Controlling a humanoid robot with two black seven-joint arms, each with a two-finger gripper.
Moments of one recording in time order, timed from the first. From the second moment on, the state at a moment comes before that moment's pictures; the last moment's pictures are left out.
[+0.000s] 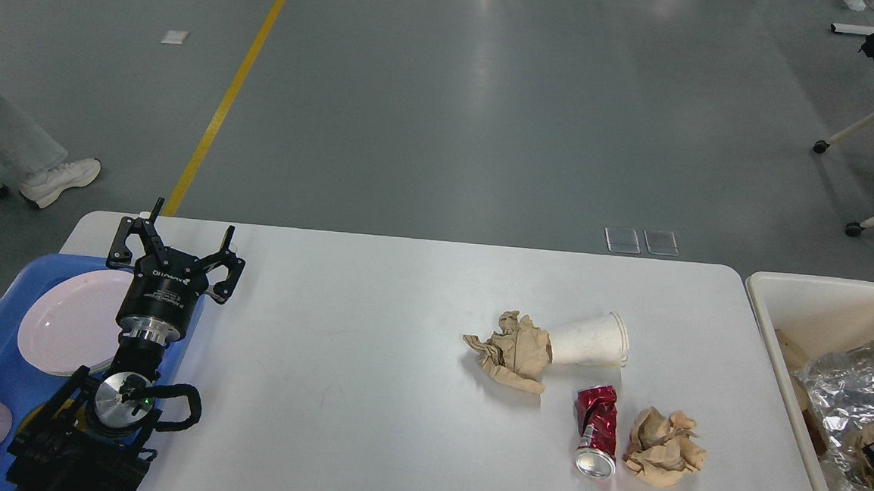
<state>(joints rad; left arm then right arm) -0.36 0.05 -1.48 -0.70 0.24 -0.55 -0.21 0.56 -0.43 -0.77 0.07 0.21 0.15 -0.20</state>
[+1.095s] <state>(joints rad) -0.36 0.05 -1.48 -0.70 0.24 -0.55 -0.21 0.56 -0.48 -0.78 0.09 0.15 0.04 -0.20</state>
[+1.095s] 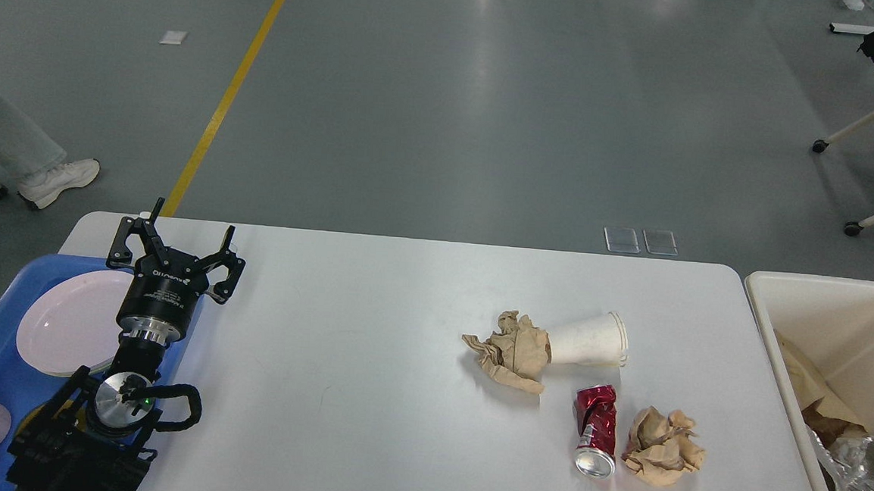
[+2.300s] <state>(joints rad) -0.36 0.05 -1.48 -0.70 0.24 -0.55 -0.21 2.40 -0.29 -1.31 1.69 -0.18 0.68 -0.24</state>
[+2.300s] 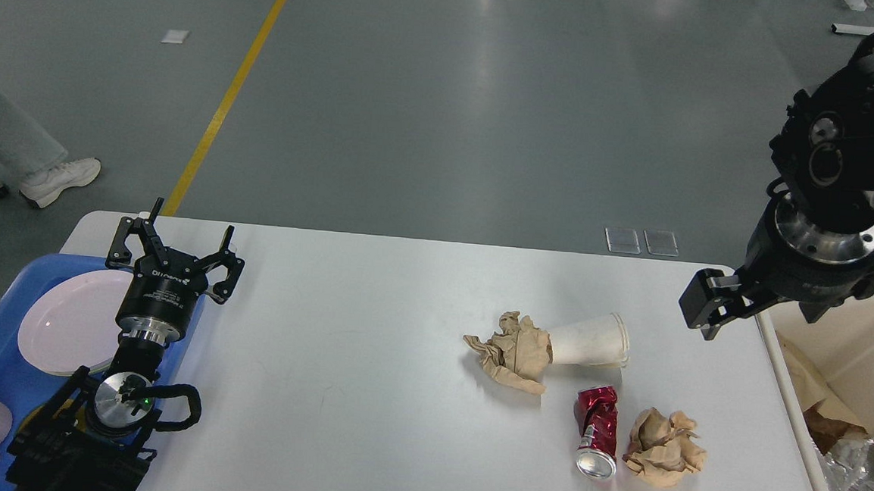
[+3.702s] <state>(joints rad) -0.36 0.05 -1.48 -0.70 0.24 -0.55 -0.21 1.36 -0.19 -1.25 1.18 -0.15 0.13 -0.02</state>
